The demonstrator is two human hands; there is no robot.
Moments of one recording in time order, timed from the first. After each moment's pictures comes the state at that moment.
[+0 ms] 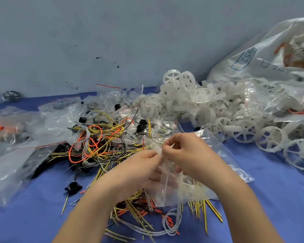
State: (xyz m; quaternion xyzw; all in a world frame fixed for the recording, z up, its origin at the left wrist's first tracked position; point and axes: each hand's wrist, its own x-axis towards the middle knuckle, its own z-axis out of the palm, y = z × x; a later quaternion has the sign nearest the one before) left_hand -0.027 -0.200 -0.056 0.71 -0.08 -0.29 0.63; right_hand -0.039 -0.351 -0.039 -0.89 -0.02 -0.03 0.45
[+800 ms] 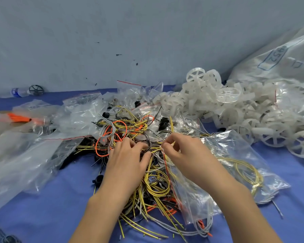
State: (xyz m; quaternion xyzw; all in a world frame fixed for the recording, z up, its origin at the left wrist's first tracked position) left_hand -0.010 -0.116 -0.091 0.97 -0.06 0.19 0.14; right_hand -0.023 -0.292 -0.054 -0.93 -0.11 -0.08 0.35
